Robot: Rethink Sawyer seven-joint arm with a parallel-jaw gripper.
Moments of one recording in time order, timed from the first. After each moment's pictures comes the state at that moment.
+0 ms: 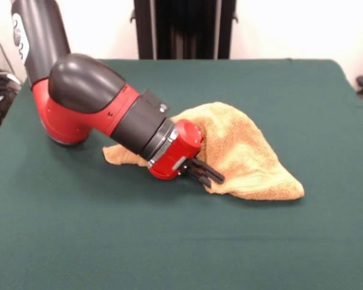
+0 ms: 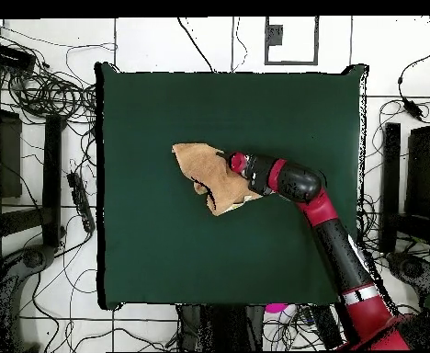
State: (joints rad) arm -1.16 0.28 1.08 1.41 -0.53 0.75 1.47
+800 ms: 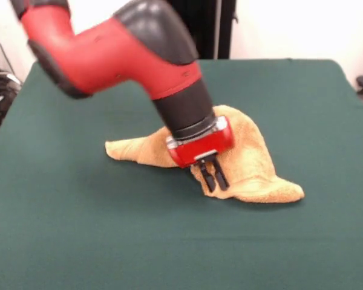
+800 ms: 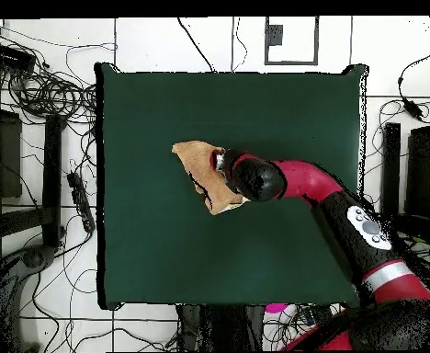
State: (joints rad) arm -0.68 -0.30 0.65 1.52 -0.63 0.34 1.78
